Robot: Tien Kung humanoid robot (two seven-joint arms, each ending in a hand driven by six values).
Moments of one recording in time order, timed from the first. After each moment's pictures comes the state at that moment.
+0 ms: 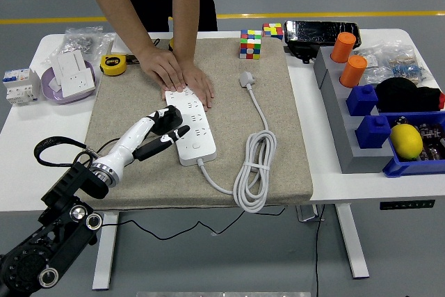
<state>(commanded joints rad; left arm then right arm) -0.18 0.15 -1.11 -1.35 1.82 0.06 0.10 0.08 -0.13 1.50 0.18 -1.53 0.03 -0.09</state>
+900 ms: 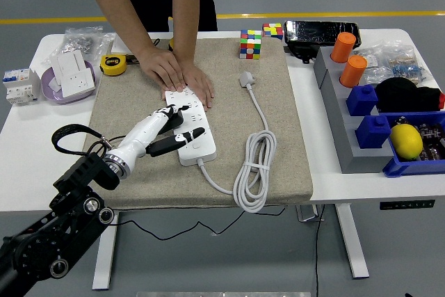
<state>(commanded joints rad) -0.26 0.16 -1.02 -1.32 1.89 0.06 0.12 0.09 -0.13 1.50 0.18 -1.53 0.03 -0.09</state>
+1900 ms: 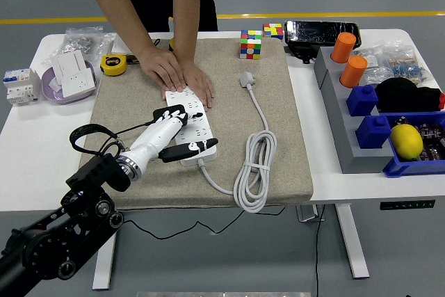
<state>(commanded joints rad) -0.30 0.16 -0.93 -1.30 1.94 0.05 0.15 0.09 -0.13 1.50 0.18 -1.53 0.03 -0.09</state>
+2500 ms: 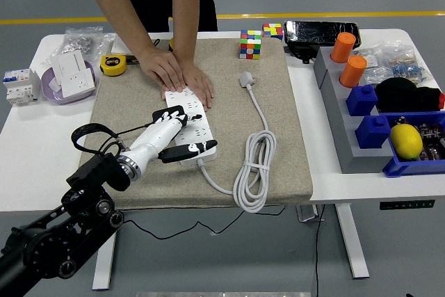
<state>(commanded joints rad) -0.31 0.16 -0.94 -1.31 1.96 0.05 0.14 0.09 -0.13 1.50 0.18 -1.53 0.03 -0.09</state>
